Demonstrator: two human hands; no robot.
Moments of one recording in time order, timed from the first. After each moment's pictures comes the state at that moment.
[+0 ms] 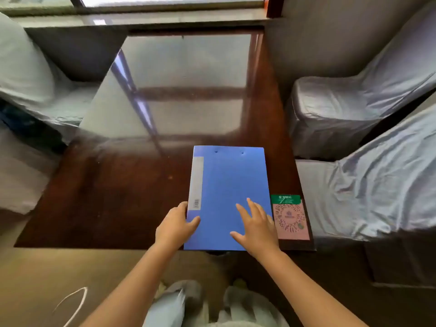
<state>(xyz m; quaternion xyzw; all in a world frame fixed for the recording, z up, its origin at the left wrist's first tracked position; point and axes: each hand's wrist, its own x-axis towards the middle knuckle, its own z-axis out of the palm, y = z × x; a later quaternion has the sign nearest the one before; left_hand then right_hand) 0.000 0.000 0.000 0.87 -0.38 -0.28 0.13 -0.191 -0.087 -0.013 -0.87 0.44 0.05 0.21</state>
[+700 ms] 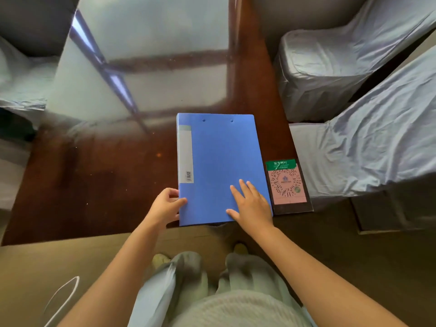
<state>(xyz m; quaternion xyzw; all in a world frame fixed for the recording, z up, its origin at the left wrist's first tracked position) 0.017 0.006 -0.014 0.78 -0.16 -0.51 0.34 -0.189 -0.068 -0.037 -0.86 0.45 0.09 0.20</state>
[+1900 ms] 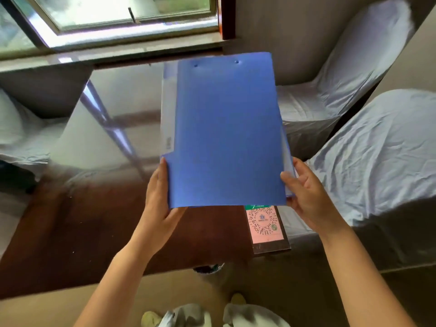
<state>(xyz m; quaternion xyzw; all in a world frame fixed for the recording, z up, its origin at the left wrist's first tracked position) -0.039 -0.033 0.118 0.68 -0.60 -0.15 0.39 -0.299 -0.160 0.109 -0.55 0.36 -0.37 0.66</state>
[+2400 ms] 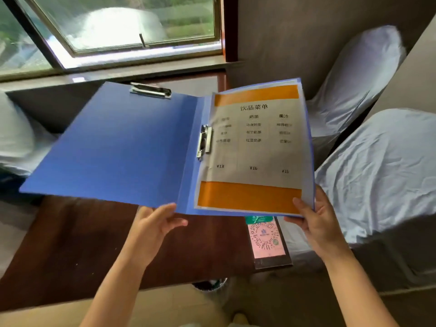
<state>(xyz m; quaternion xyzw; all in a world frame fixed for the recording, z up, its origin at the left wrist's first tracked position) -0.033 -0.033 0.139 0.48 -0.28 -0.48 0.68 -0.317 -0.156 0.098 -0.49 0.36 -0.46 0.65</state>
